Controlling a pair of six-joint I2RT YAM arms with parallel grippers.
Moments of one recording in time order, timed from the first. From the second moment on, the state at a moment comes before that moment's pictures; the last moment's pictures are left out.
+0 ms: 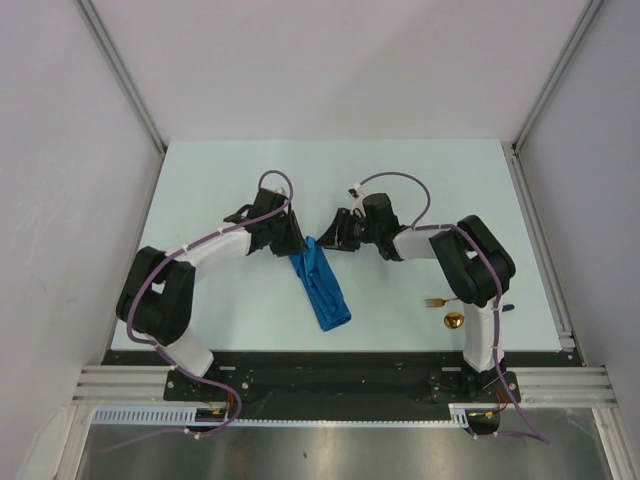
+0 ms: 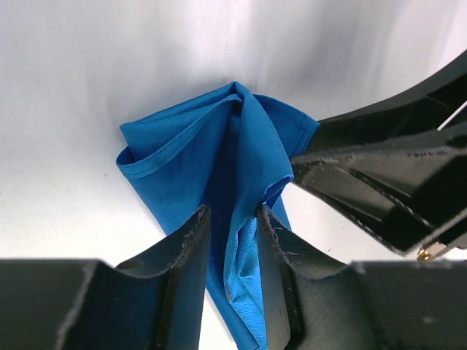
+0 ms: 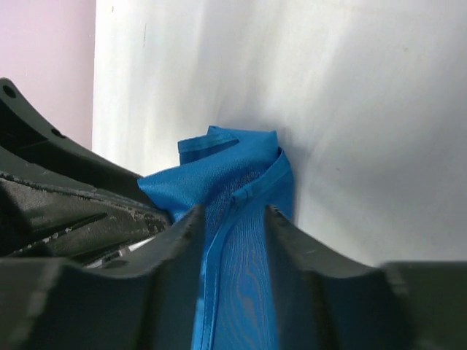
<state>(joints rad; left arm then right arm) -0.44 1.64 1.02 -0.32 0.14 -0.69 0.55 2.01 1.07 0.42 -0.53 0.77</state>
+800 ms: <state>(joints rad) -0.43 1.64 0.94 -0.25 0.16 -0.72 0.61 2.05 1.13 0.38 -0.55 0.74</state>
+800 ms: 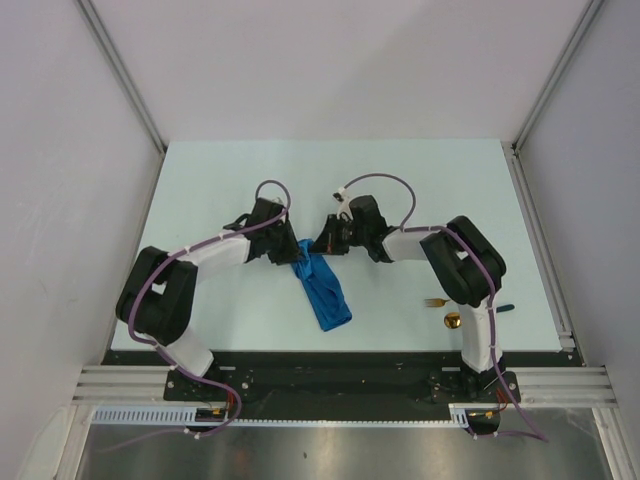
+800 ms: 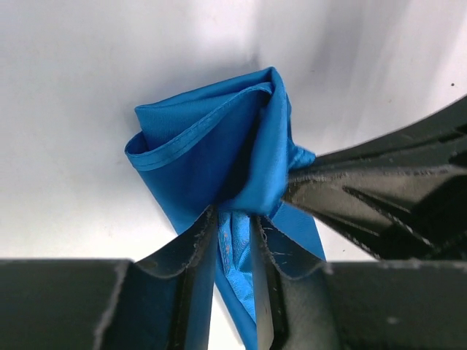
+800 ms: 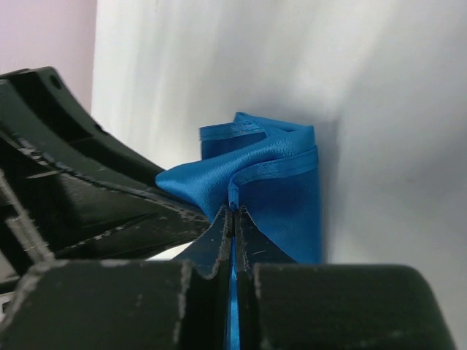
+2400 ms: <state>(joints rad) -0.30 1.58 0.82 -0.07 0.37 -0.84 0.65 2.14 1.17 0.49 -0.69 0.80</state>
